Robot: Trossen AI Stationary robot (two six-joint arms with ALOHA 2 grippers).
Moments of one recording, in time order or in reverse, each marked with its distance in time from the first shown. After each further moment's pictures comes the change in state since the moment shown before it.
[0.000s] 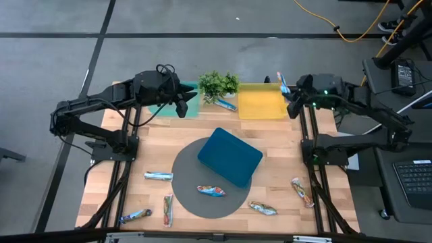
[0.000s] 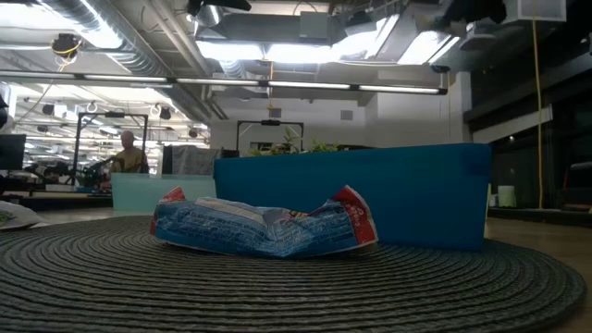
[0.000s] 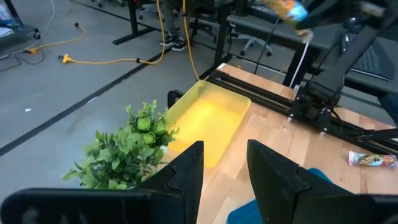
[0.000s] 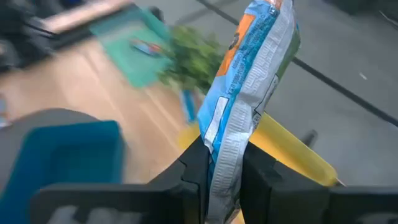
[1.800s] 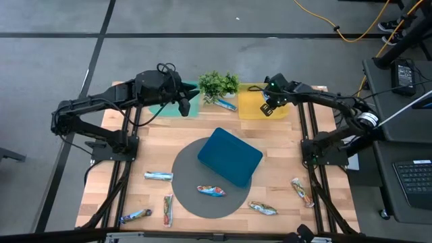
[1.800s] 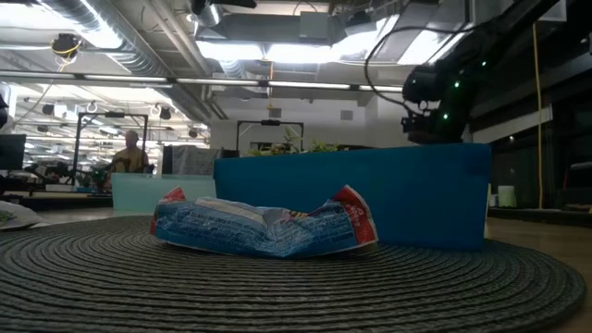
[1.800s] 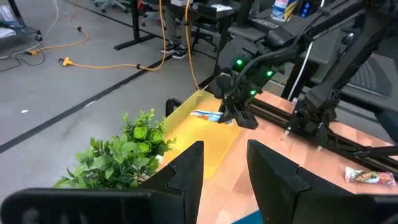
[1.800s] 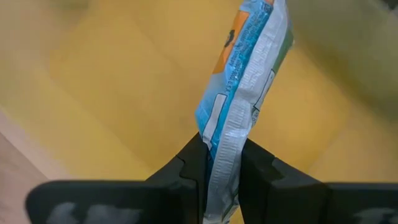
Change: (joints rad) left arm -0.006 0.023 0.000 0.056 -0.018 -0.034; right arm -0.458 0.528 -0.459 0.492 -0.229 -0.252
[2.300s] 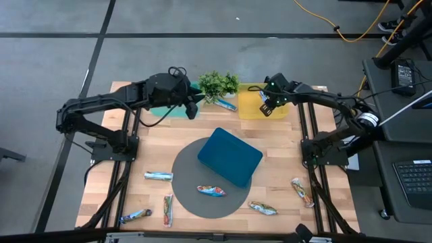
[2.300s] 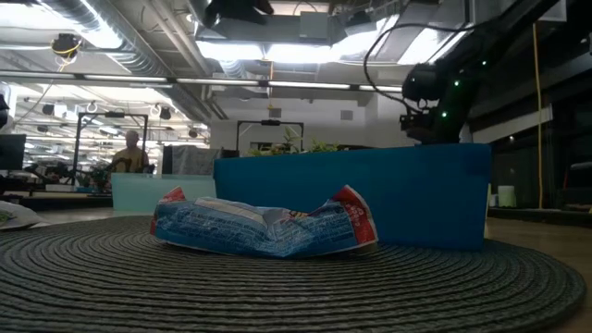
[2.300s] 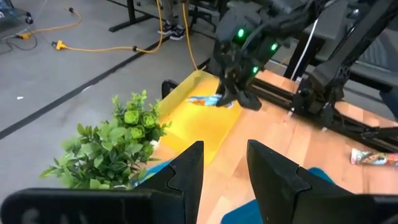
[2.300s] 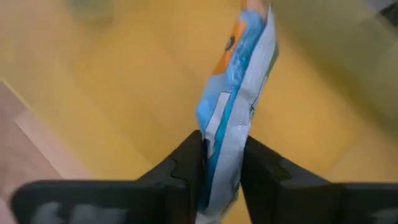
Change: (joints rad) left arm 0.000 0.079 0.000 -0.002 0.024 0.000; right arm 0.000 -0.020 0.000 0.027 -0.044 -0.024
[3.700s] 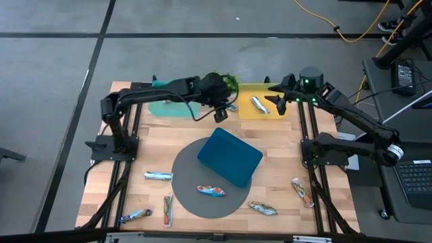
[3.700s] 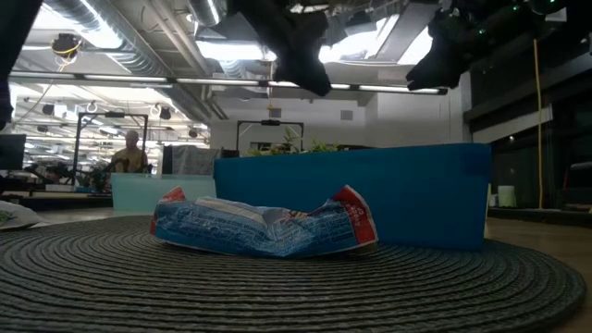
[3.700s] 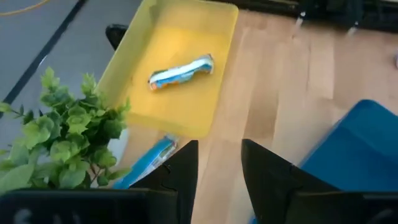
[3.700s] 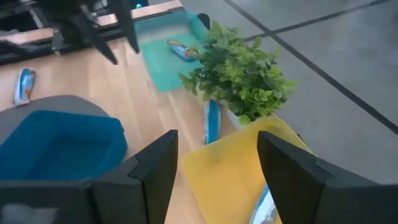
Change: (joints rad) left arm 0.082 0.554 0.338 -0.111 0.204 0.301; right arm 0.005 -0.491 0.001 0.090 -0.376 -0.099
